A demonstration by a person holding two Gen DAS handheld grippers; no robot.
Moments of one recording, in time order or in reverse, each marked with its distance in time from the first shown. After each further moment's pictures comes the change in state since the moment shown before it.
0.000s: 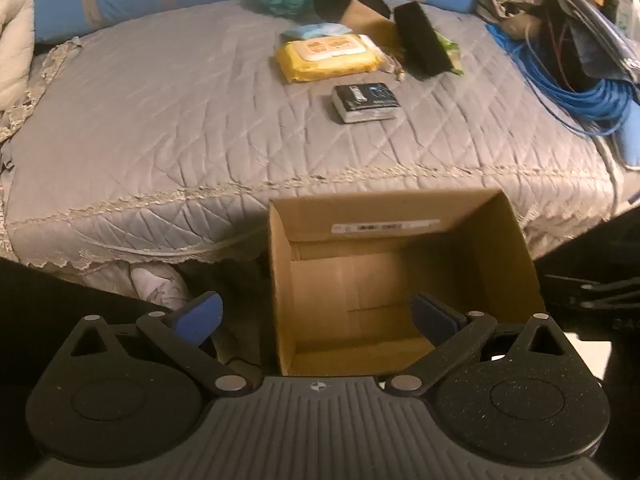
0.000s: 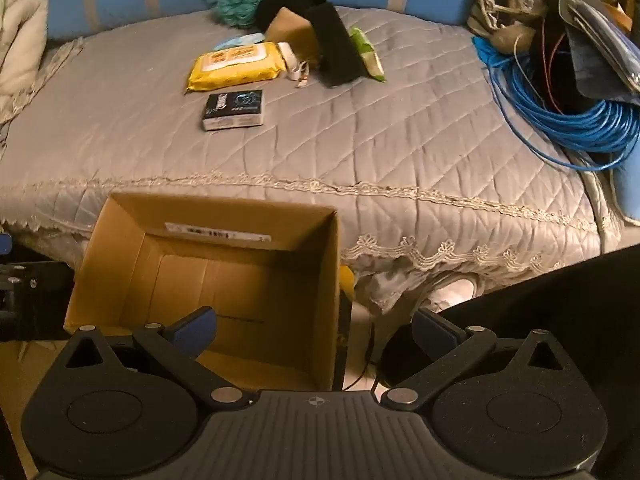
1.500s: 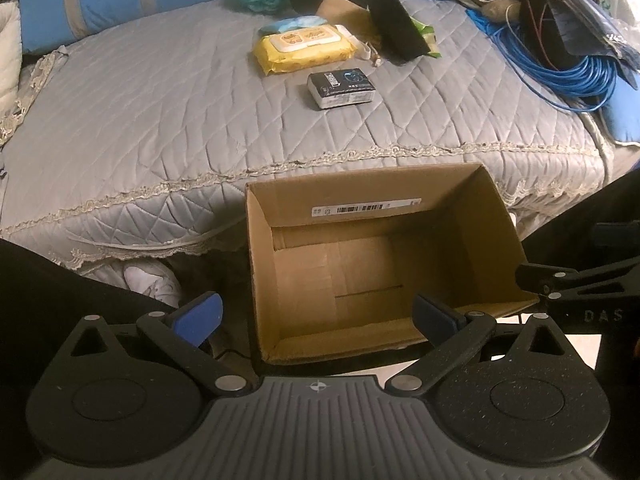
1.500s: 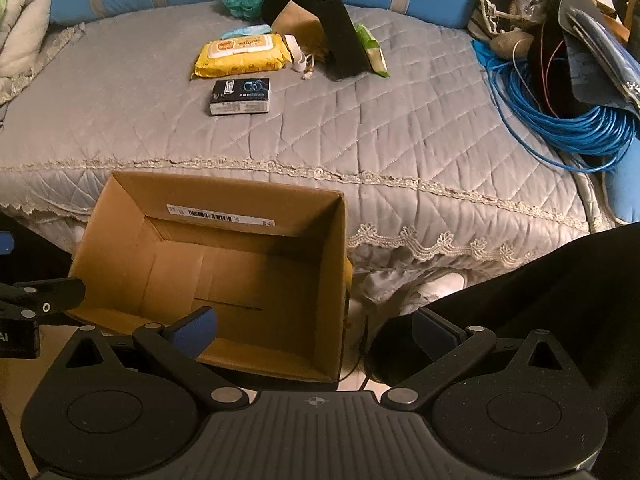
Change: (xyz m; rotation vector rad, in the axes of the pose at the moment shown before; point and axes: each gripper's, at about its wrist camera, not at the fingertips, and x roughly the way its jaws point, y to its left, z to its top) left arm -0.005 -0.016 -0.016 0.058 -0.006 -0.018; right arm 0.000 0.020 -0.013 -0.029 0.029 -0.025
